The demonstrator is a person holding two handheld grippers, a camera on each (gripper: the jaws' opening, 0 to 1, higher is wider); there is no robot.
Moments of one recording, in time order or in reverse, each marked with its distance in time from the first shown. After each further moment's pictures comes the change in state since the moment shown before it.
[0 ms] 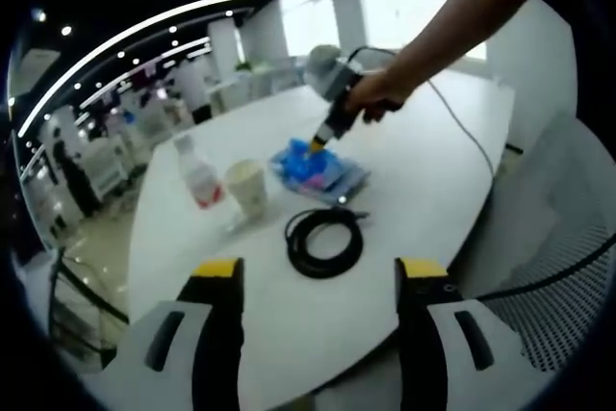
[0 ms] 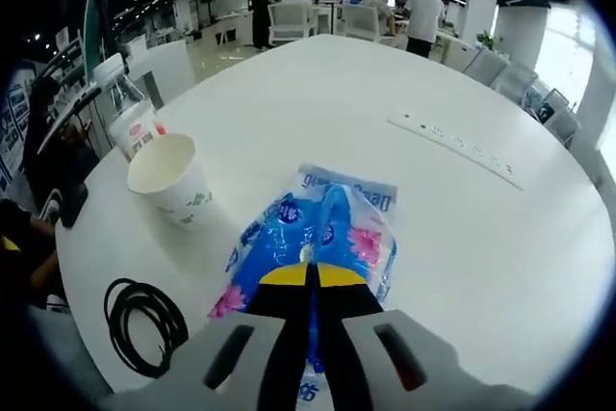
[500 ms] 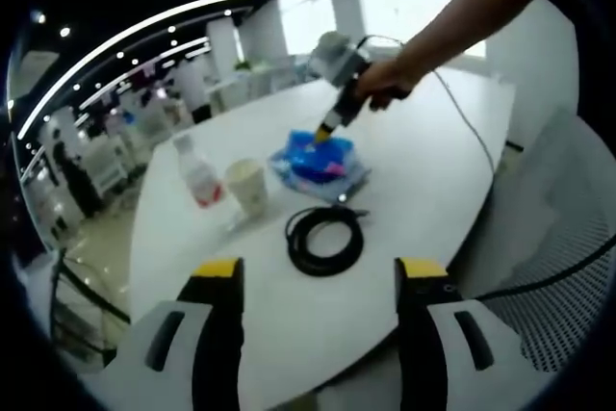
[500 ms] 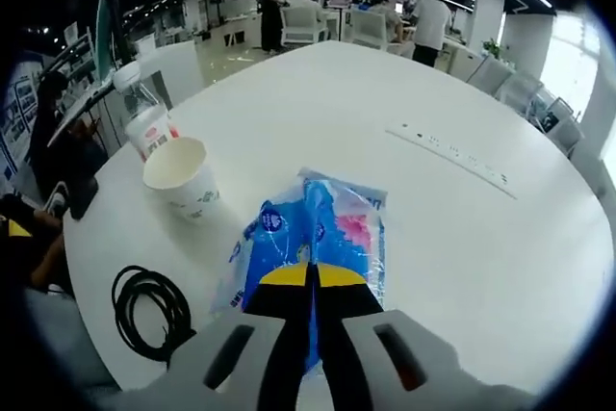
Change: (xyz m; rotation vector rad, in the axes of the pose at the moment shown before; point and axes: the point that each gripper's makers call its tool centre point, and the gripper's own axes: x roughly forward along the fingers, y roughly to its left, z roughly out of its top) left arm 0.000 0.000 -0.003 0.006 0.014 0.003; right arm -0.023 -0.005 0.003 -0.034 -0.019 0.029
